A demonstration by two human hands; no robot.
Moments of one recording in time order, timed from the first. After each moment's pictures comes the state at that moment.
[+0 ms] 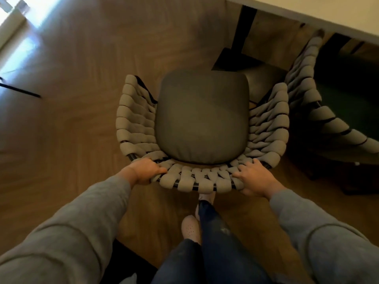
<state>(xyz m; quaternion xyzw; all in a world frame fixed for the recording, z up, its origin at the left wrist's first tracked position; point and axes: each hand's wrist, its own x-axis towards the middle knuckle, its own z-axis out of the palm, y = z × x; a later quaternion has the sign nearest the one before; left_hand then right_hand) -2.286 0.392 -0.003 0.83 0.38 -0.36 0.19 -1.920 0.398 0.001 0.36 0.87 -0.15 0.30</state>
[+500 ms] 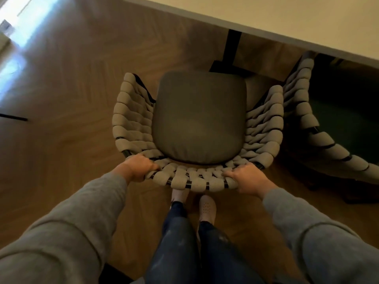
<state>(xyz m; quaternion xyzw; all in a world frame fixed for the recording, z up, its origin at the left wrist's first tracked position) -2.304 0.530 -0.008 0.83 0.38 -0.38 0.16 -1.938 0.504 -0.009 0.40 0.87 -0.18 0.21</state>
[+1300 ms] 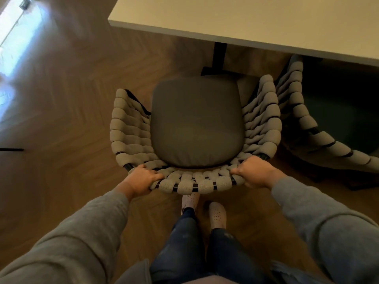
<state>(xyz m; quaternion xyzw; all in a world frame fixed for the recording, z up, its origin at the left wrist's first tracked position) -2.328 0.559 0.014 0.86 0.39 -0.31 0.14 -1.956 0.554 0.031 0.38 0.87 -0.19 0.24</state>
